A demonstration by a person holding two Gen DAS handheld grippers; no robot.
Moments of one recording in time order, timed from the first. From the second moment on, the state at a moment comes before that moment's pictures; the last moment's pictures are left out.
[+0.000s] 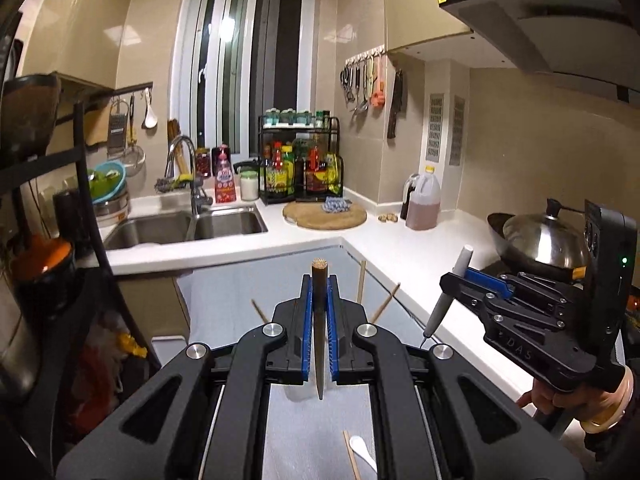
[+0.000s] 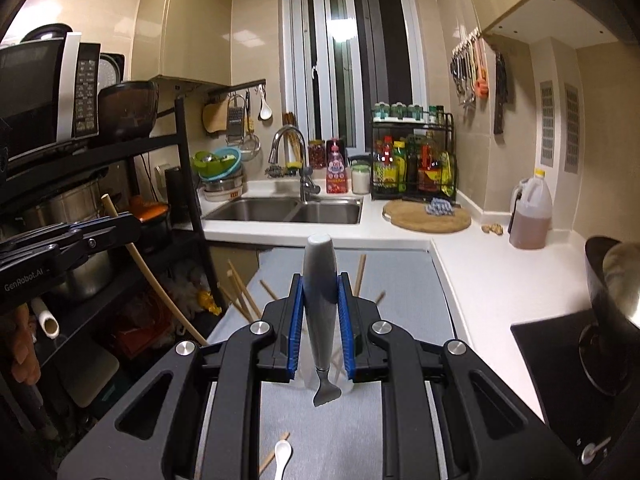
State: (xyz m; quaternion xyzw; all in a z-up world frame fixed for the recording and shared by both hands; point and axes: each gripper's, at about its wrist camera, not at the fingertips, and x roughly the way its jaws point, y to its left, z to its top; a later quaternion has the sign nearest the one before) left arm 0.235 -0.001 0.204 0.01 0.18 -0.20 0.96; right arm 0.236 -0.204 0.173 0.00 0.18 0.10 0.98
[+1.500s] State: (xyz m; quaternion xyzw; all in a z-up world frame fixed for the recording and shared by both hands) left arm 0.344 -0.026 0.165 0.02 0.21 -0.18 0.96; right arm 0.344 -0.197 0.146 0.02 0.17 0.09 0.98
